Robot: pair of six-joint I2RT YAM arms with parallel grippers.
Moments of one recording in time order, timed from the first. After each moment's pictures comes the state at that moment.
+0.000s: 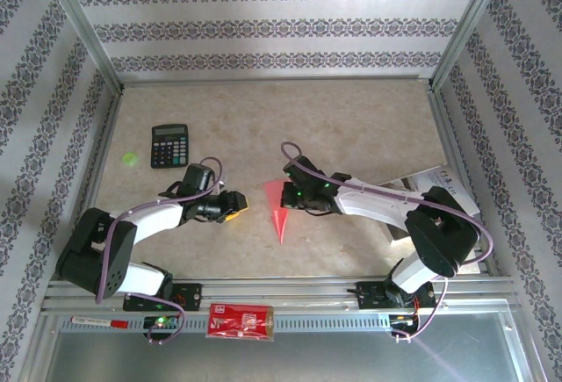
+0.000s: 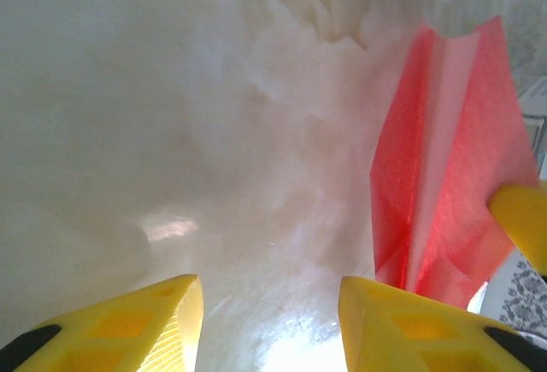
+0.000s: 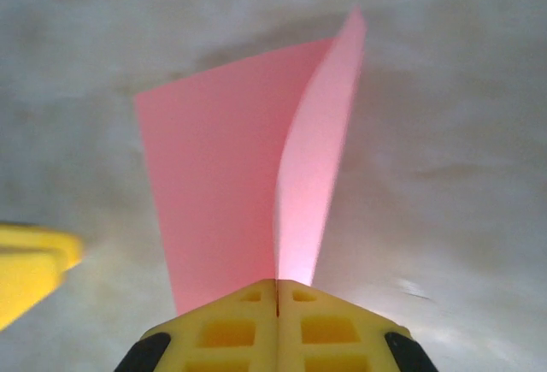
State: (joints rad) left arm -0.32 1.38 0.50 -0.07 0.57 -0.80; right arm 0.80 1.56 0.90 -0.30 -0.07 0.87
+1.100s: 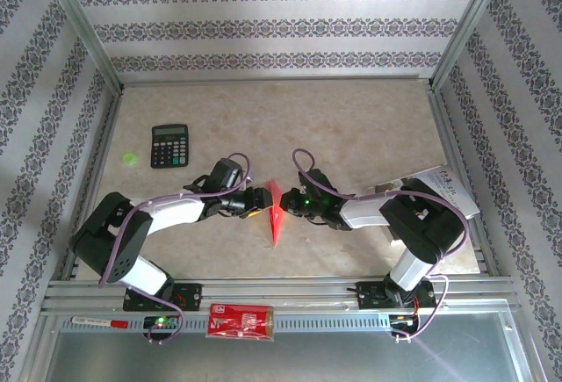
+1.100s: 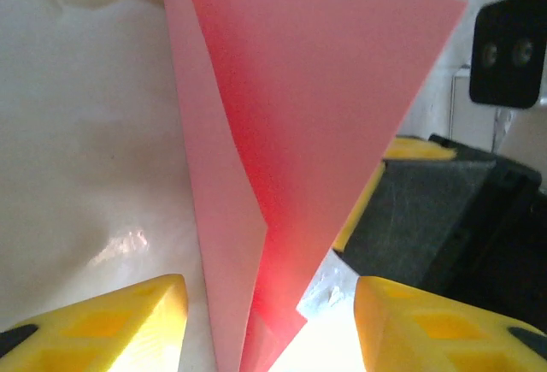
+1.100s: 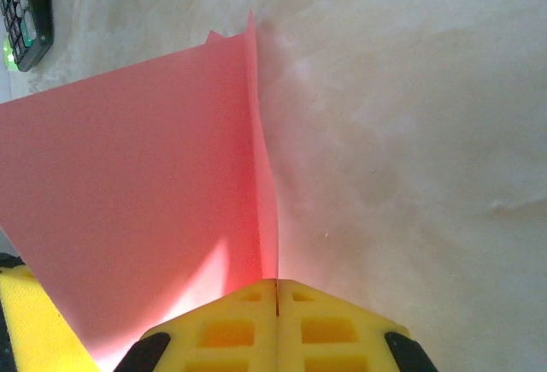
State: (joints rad) left arm -0.55 1.53 0.66 0.01 0.51 -0.88; right arm 0.72 1.67 0.59 0.36 -0.26 1.03
